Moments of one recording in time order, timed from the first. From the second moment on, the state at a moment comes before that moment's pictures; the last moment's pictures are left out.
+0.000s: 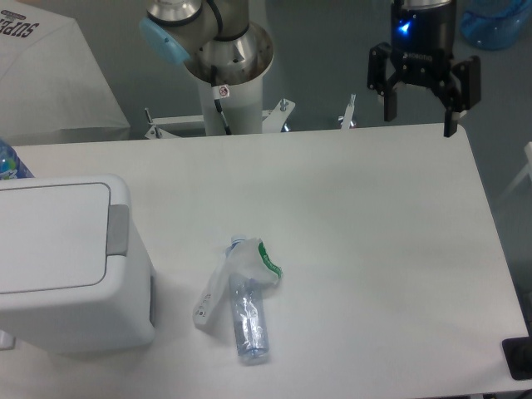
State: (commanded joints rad) arm 2.82 -1.57 -1.56 -1.11 1.33 1.52
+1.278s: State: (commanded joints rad) arm 2.51 -1.60 -1.57 -1.02 1.13 0.63
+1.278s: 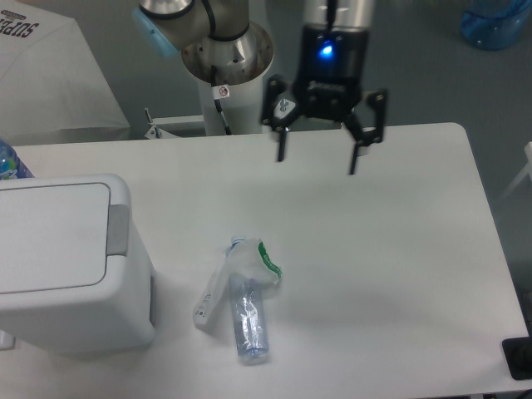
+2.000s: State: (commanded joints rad) arm 2.33 -1.69 -1.57 -0.92 1.11 0.39
